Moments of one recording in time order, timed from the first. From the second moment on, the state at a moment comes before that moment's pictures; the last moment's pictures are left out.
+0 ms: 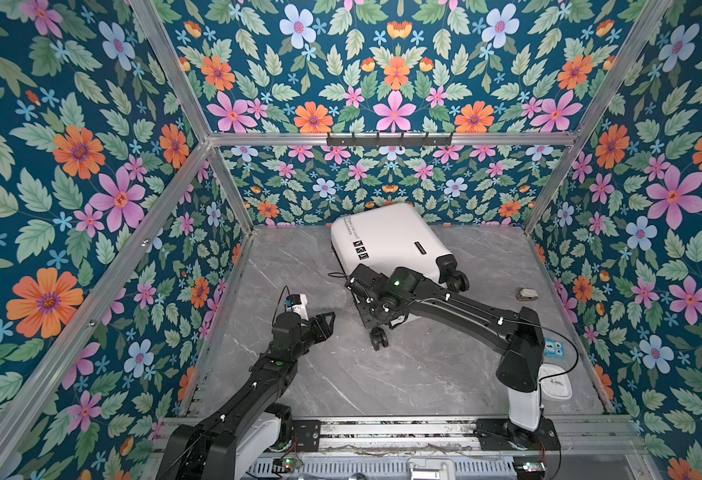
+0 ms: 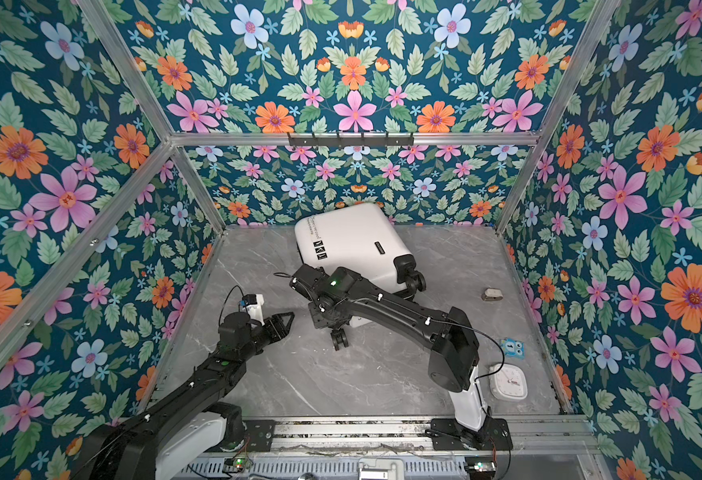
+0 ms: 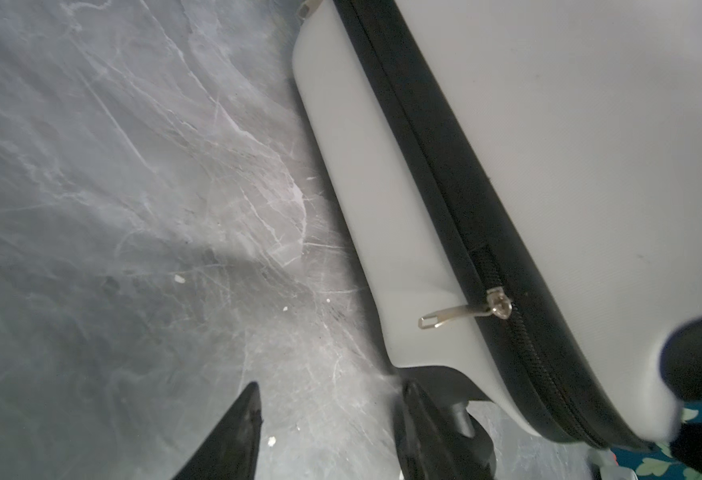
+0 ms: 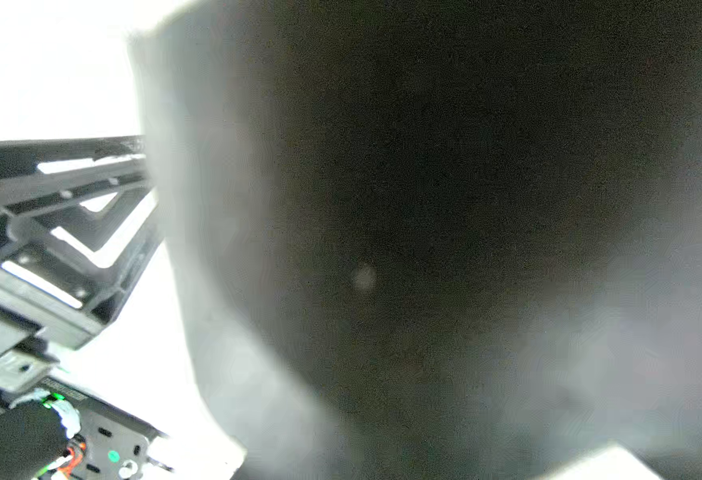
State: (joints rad) left arm -0.26 0.98 0.24 0.30 0.25 -0.64; right arm 1.01 1.95 1.90 -1.17 0.17 0.58
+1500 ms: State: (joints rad) left arm -0.56 1.56 0.34 0.97 0.20 -0.10; right arm 0.89 1.78 1.65 -1.06 0.11 0.44
